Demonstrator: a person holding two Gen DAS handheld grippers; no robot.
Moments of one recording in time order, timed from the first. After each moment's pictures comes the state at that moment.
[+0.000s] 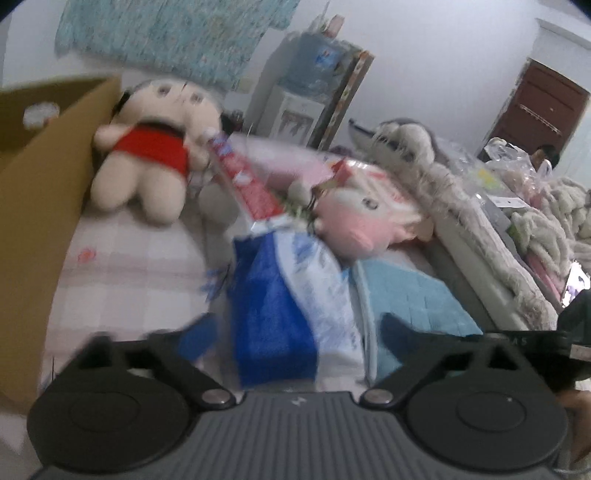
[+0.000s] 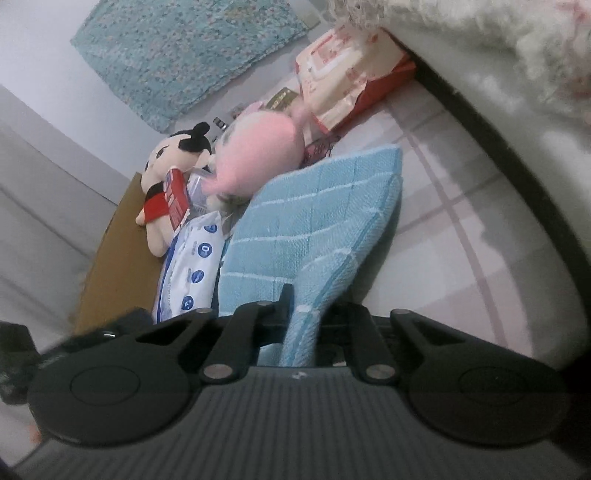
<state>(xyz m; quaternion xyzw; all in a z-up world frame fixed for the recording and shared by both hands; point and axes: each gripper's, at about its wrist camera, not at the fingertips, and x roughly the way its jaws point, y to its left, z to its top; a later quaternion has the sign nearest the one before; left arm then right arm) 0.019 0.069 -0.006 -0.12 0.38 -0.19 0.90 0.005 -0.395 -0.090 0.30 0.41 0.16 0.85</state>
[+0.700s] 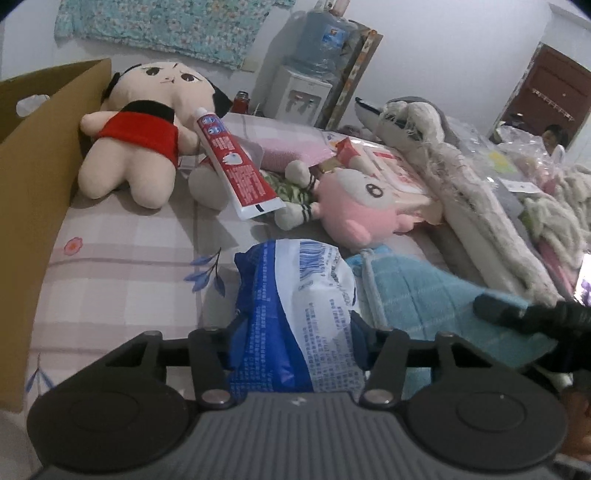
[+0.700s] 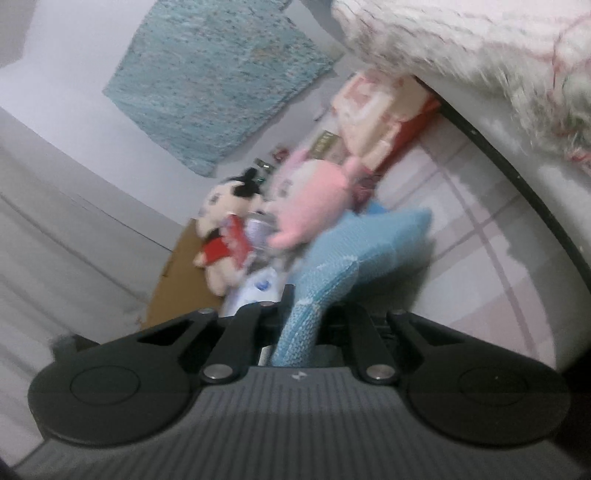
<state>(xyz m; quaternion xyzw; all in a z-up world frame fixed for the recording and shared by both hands) 0.032 0.049 -0.011 -0.10 0.41 -0.18 0.89 -0.019 -0.417 -0.066 0.39 0.33 0.21 0.83</state>
